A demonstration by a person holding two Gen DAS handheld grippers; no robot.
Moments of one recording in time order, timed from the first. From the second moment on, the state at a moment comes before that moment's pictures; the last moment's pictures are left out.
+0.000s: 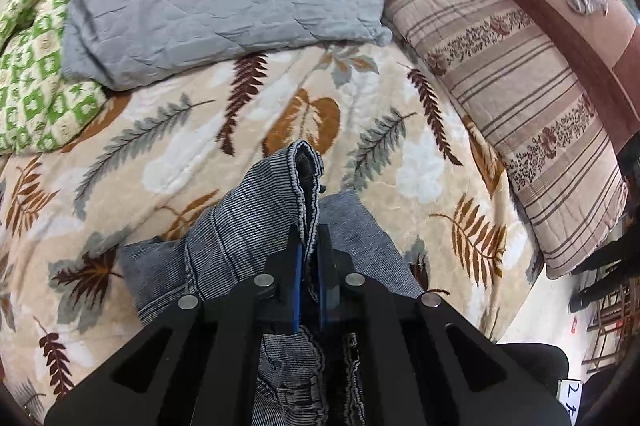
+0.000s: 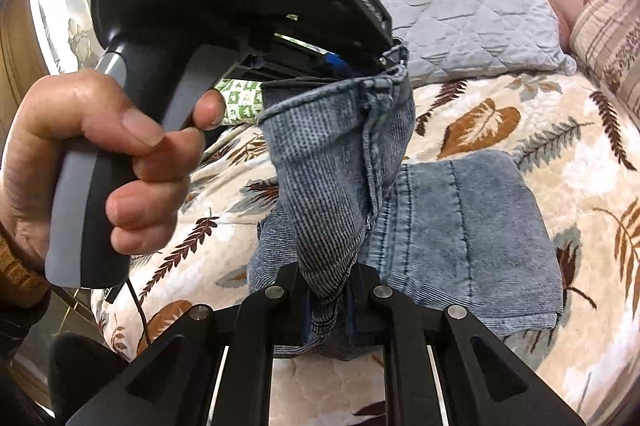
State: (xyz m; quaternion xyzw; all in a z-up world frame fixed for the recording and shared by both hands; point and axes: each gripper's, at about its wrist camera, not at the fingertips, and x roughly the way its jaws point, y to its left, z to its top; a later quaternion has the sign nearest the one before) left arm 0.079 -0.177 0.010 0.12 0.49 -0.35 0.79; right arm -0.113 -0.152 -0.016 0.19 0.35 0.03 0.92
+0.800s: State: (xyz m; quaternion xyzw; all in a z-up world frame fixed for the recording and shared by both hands) left arm 0.069 -0.249 -0.069 0.19 0.53 -0.34 0.76; right arm -0.141 -0.211 -0.074 0.30 0.36 0.01 0.88
